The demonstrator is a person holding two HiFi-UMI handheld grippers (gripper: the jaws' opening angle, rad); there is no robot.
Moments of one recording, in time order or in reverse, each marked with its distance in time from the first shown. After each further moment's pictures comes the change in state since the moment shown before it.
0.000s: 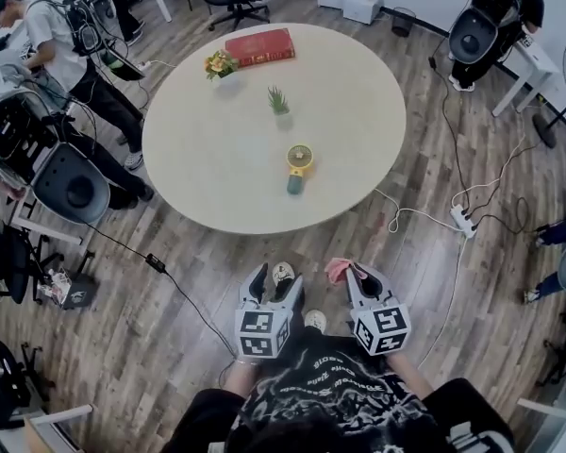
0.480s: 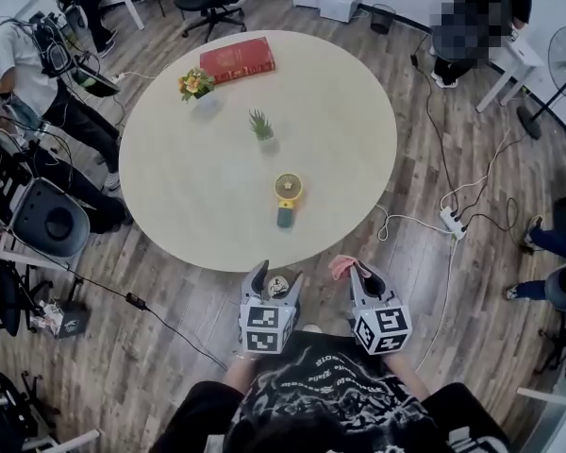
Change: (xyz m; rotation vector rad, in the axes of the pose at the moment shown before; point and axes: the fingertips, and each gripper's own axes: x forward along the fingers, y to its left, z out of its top) left arm 0.099 0.032 0.048 0.084 0.058 -0.076; right arm 0.069 -0.056 0.044 0.048 -0.022 -0.152
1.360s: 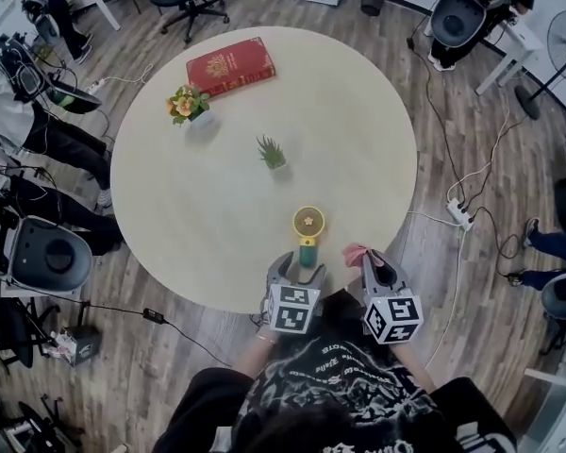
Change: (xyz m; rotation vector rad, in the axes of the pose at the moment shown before) left arm 0.133 0.067 0.026 0.090 0.211 -0.130; right arm 0.127 -0.020 0.050 0.083 0.024 -0.134
